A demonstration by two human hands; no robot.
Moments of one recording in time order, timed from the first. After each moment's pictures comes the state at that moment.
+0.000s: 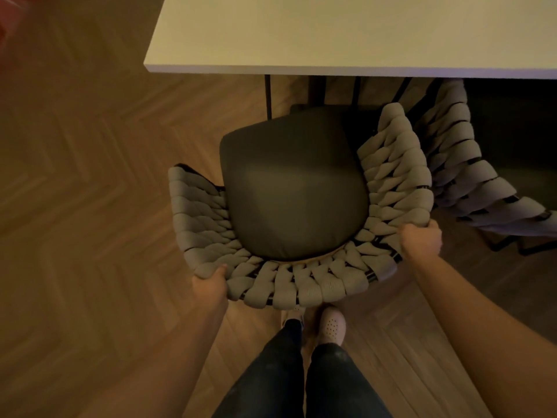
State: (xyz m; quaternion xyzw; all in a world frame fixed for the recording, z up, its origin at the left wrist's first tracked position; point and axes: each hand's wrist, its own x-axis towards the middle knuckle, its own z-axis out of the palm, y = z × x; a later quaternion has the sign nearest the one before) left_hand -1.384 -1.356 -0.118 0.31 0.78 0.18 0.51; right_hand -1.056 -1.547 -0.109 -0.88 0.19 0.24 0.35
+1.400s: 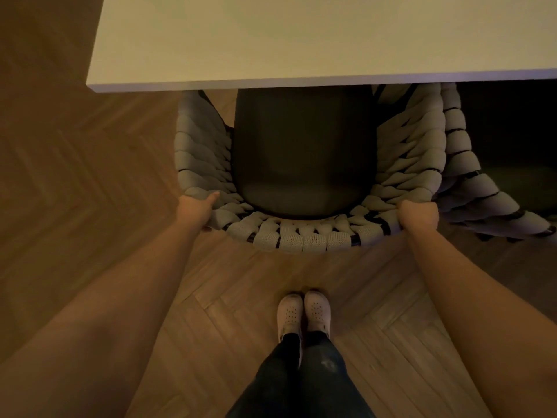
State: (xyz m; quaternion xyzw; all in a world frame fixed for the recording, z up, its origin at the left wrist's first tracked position) left_hand -1.225 -1.161 -0.125 0.59 0.69 -0.02 0.43; right_hand -0.964 -1.478 -0.131 -0.89 0.23 0.24 0.31
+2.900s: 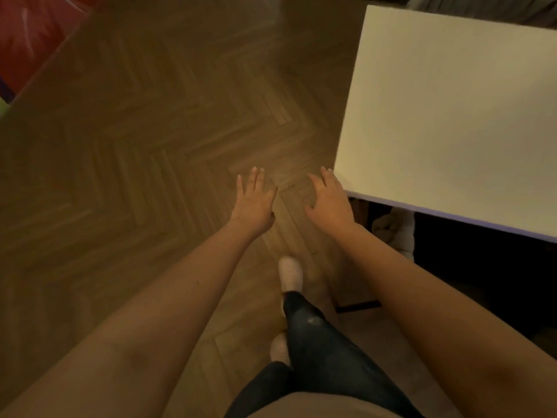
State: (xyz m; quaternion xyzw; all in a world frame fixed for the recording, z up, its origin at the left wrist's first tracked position) left_hand -1.354 -0.745 -0.042 0.93 0.34 -0.16 0.05; right_hand -1.217 -0.850 -0.042 -0.85 -0.47 0.19 0.17
